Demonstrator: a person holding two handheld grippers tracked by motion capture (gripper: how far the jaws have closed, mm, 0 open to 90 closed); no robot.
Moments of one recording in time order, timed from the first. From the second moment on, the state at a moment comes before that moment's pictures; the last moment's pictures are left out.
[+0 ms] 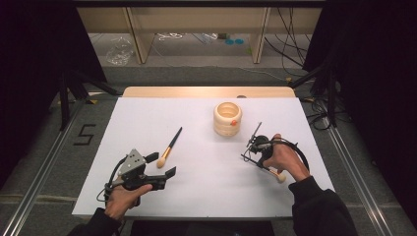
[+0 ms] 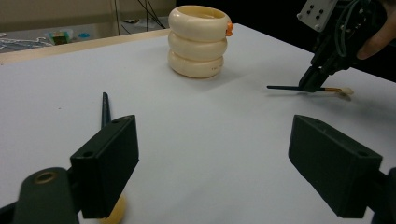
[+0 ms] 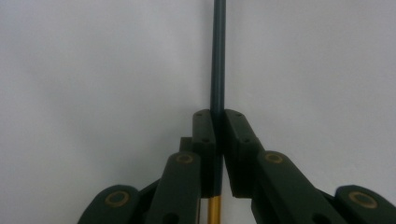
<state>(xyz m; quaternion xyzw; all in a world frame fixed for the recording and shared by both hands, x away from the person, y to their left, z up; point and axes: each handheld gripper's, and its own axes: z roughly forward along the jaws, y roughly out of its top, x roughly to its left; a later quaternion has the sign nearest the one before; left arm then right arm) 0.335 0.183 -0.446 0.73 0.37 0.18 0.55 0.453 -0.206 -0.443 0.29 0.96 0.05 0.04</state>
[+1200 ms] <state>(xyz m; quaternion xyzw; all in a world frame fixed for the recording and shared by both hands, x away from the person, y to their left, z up) 0.343 0.161 -0.455 0.78 0.34 0.13 0.51 0.401 -0.138 -0.385 0.11 0.98 0.13 0.15</state>
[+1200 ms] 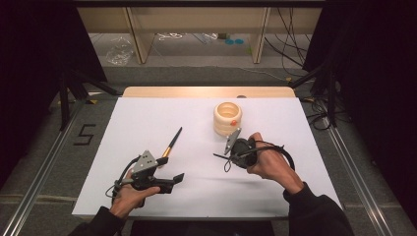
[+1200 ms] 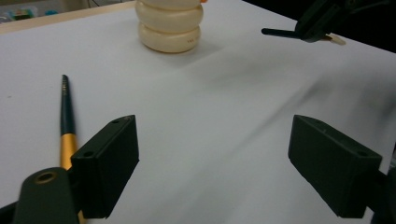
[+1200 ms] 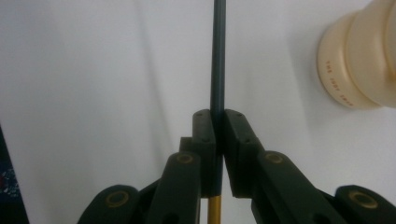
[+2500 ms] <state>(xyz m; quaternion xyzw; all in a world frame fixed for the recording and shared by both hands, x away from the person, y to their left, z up) 0.369 0.105 -0.445 0.86 0.24 0.03 0.45 0.375 -0.105 -0.400 0.00 0.99 0.11 0.13</state>
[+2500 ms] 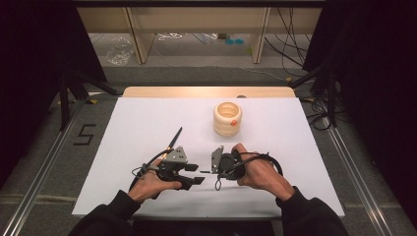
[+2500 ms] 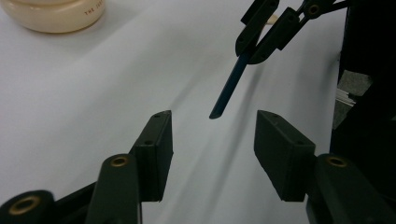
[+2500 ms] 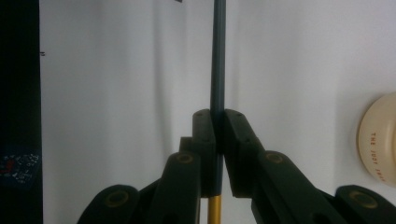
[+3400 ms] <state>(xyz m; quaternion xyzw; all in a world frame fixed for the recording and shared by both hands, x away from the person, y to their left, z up) 0.371 0.094 -0.447 0.87 0.22 -0.04 0.44 0.368 -0.098 -0.404 -0.06 0.98 0.10 0.13</state>
